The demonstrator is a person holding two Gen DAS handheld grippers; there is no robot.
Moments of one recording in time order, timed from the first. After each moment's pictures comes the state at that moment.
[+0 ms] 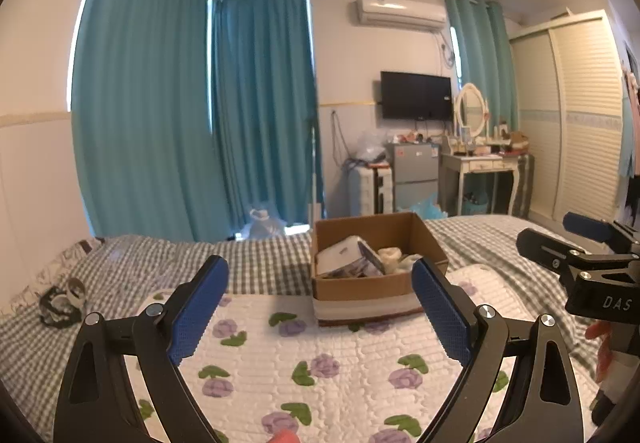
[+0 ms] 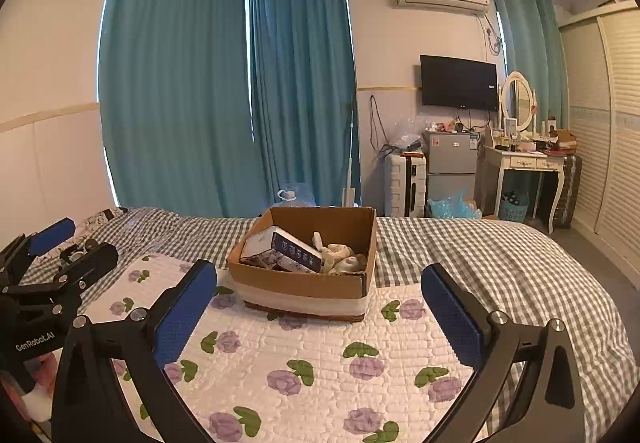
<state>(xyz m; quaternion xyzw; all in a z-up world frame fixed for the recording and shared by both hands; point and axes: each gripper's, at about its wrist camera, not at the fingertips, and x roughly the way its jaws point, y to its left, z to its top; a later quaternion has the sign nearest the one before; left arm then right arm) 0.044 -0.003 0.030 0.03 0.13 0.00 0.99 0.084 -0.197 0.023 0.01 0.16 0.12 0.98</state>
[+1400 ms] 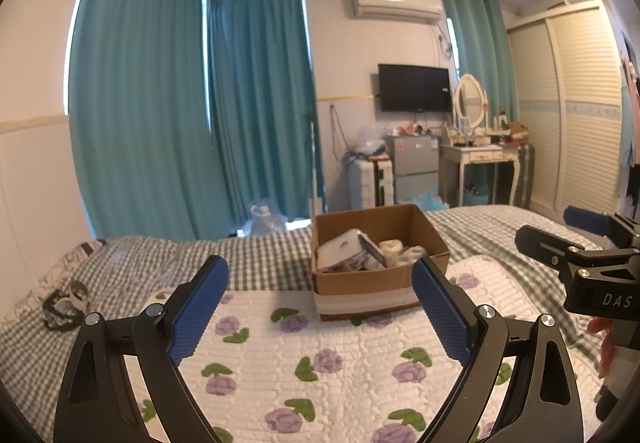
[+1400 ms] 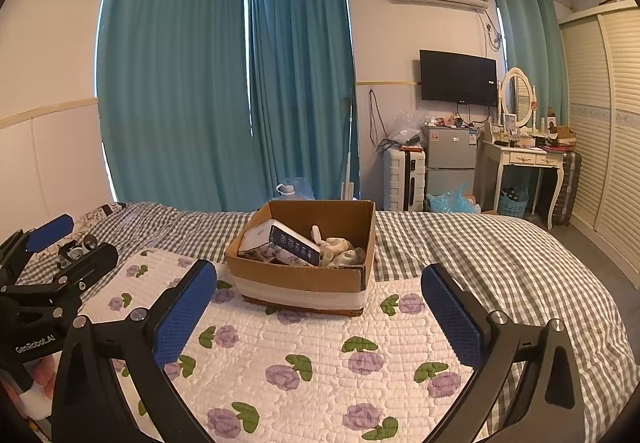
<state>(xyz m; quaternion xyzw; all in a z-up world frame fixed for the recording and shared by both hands) 0.047 -0.006 0.027 0.04 0.14 0.00 0.99 0.085 -0.197 0.019 0.01 0.17 0.11 0.98</state>
